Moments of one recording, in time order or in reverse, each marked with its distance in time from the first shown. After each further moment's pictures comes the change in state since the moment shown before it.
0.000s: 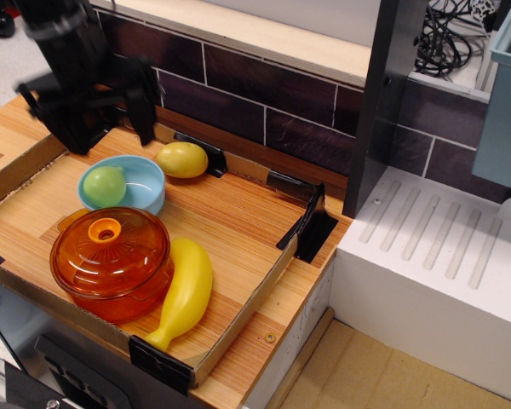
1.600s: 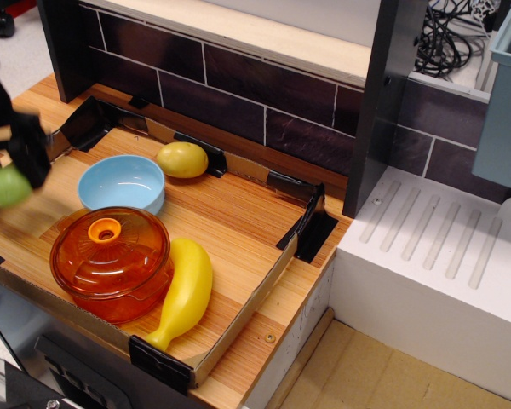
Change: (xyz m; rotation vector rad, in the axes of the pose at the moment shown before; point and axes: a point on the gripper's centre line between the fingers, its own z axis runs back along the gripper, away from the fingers) arm 0.009 0.090 -0.028 -0.022 0.039 -0.044
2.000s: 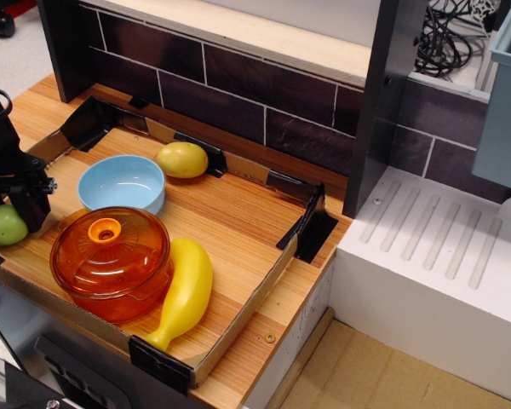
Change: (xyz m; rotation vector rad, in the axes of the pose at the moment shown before) arm -0.022 0.017 -0.042 0.098 0.041 -0.102
